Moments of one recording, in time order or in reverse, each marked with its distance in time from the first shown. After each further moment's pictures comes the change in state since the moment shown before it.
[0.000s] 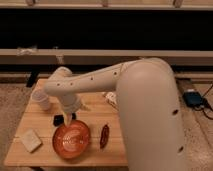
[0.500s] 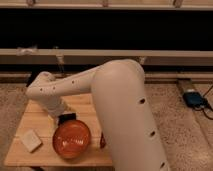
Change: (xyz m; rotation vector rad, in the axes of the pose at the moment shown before) arm 0.043 -0.050 0.016 0.002 0.023 -0.158
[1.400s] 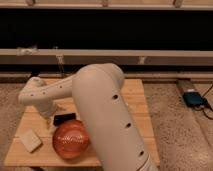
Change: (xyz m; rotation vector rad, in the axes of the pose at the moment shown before) arm 0.064 -0.014 0.027 -0.044 0.073 -0.081
